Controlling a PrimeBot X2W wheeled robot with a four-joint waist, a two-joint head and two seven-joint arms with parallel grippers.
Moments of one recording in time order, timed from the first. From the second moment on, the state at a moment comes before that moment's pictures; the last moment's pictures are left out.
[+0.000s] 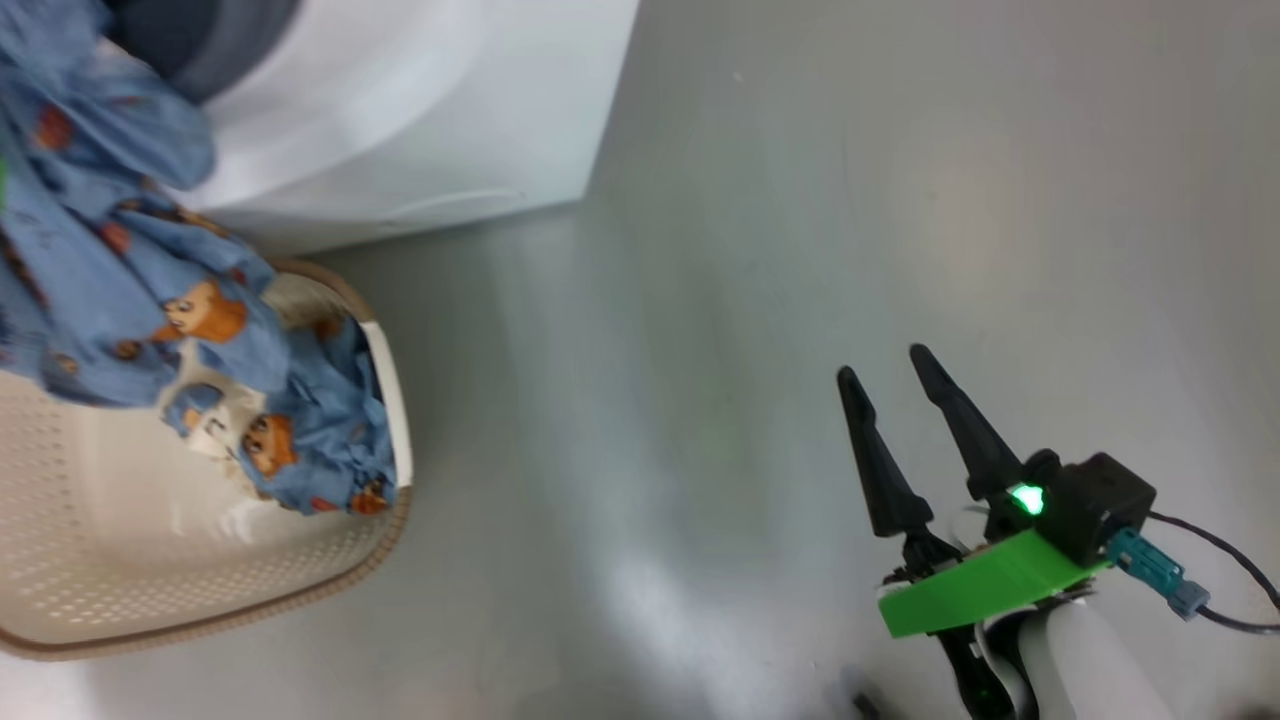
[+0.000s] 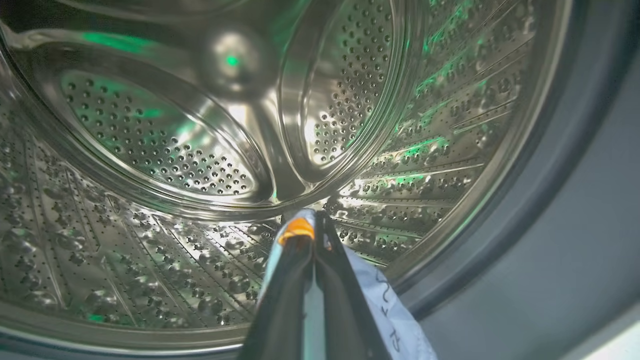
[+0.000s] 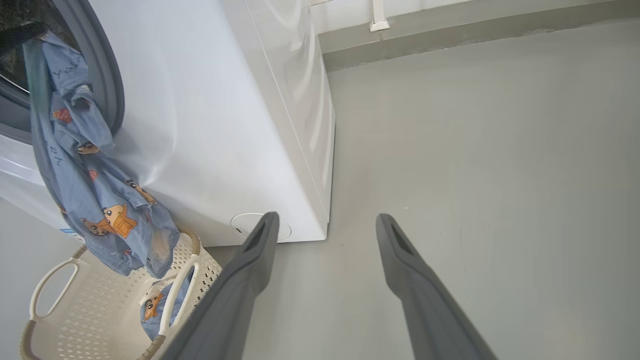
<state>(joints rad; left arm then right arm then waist) -1.02 0.43 -0.15 0.58 -0.38 -0.13 -0.18 -0.22 -0.06 0.17 0.09 0.29 0.13 -0.26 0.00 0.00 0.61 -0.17</state>
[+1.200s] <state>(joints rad) -1.55 0.51 -0.39 0.94 -0.41 -0.13 -0.18 -0.30 -0.05 0.25 0.09 0.39 0.13 -0.26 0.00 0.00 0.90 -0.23</state>
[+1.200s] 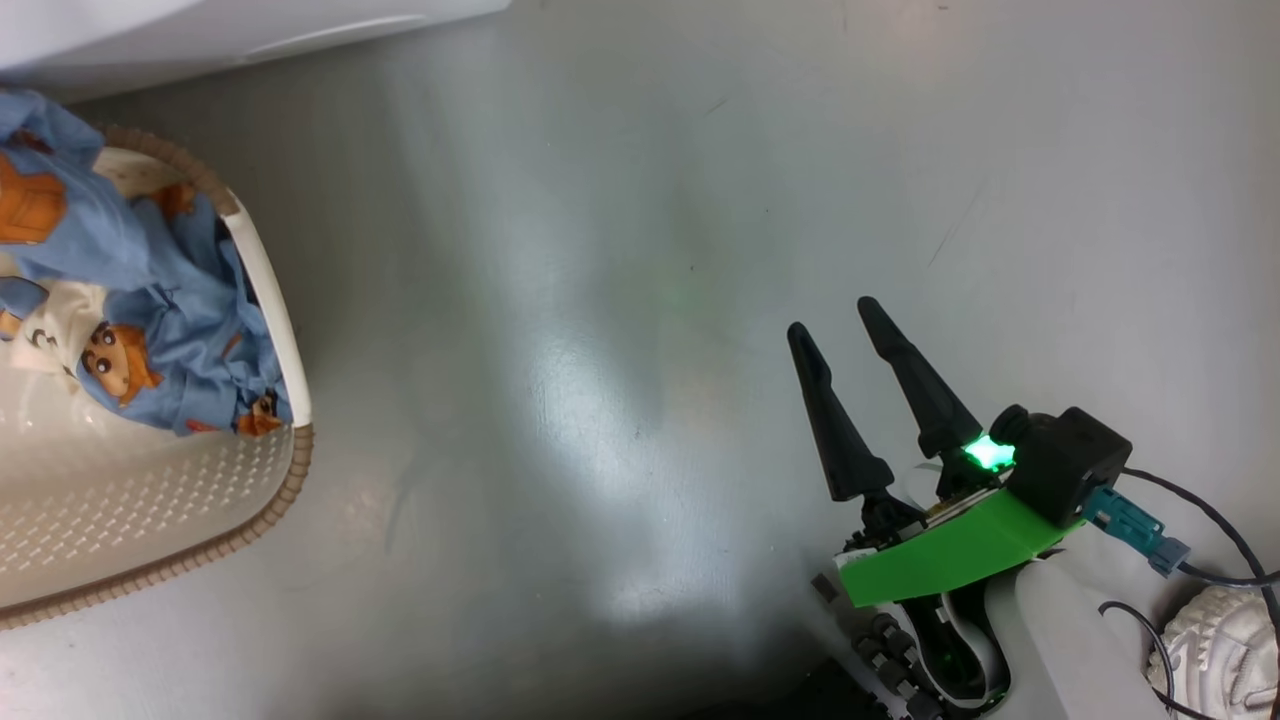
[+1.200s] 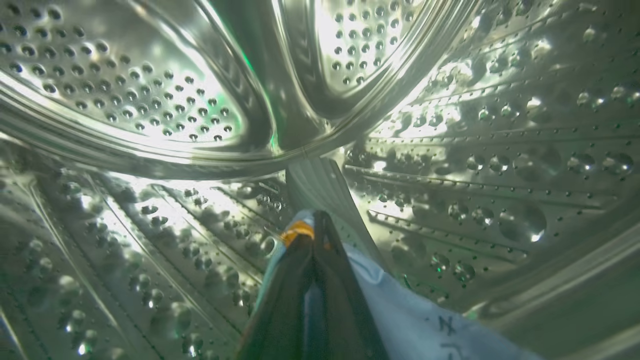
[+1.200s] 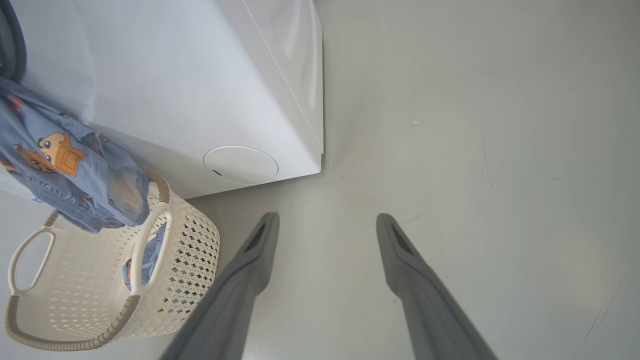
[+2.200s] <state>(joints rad) -1.49 0.48 -0.26 0.76 -0.28 -0.10 -0.26 -0.33 -0.05 0.29 0.11 0.42 0.13 -0.26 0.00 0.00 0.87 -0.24</state>
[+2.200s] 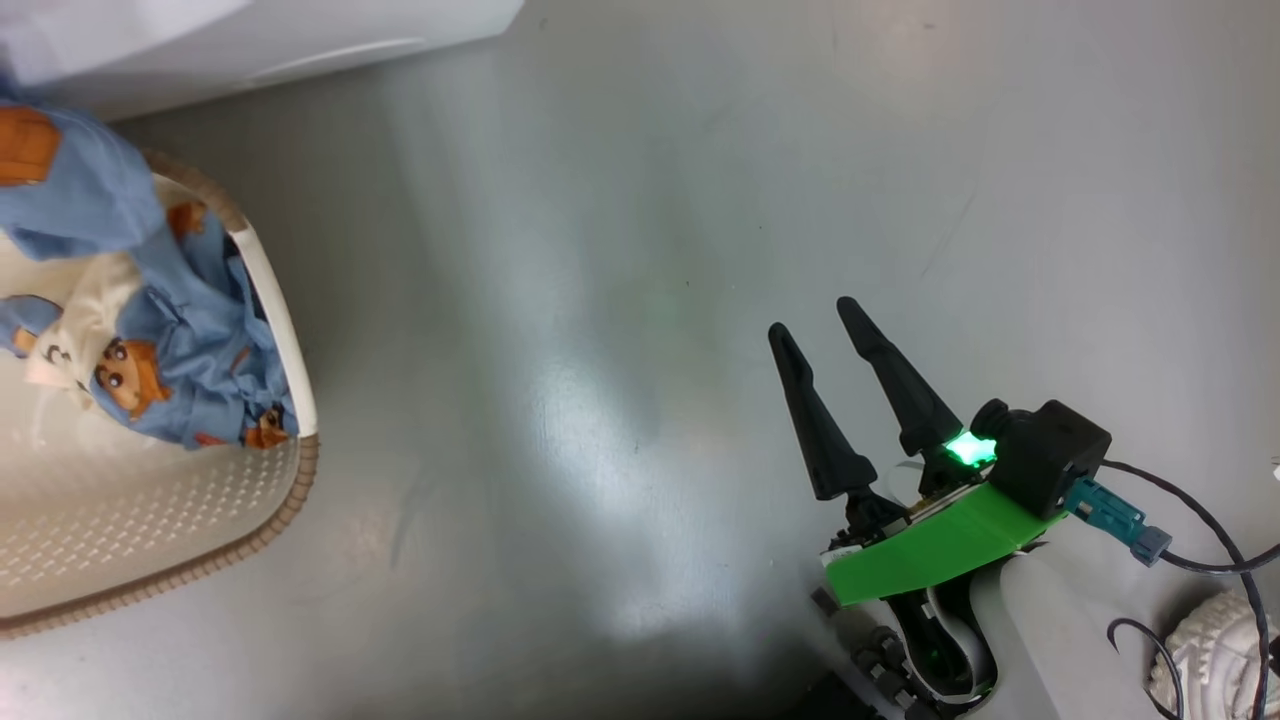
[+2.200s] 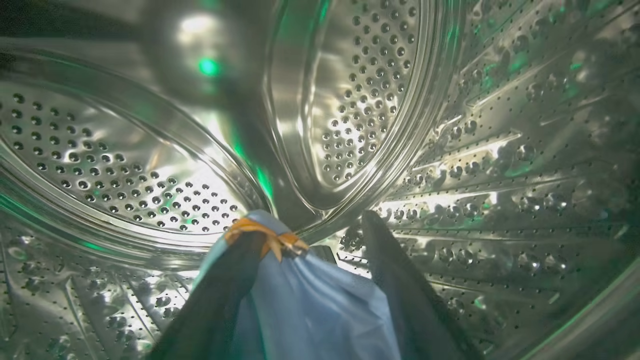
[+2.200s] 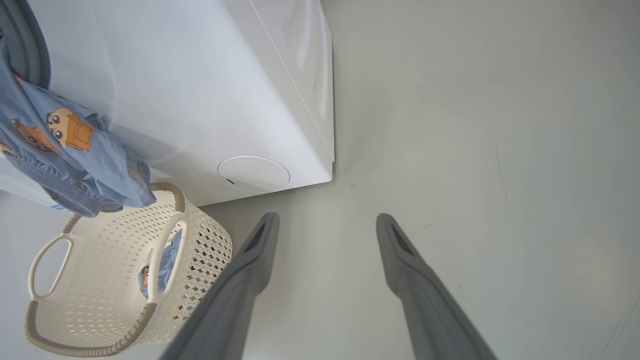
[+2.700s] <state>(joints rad) -1.34 0.39 -0.19 0.72 -0.29 -0.11 -0.26 -0.35 -0.05 0.26 0.13 0.41 0.13 -0.26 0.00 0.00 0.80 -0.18</state>
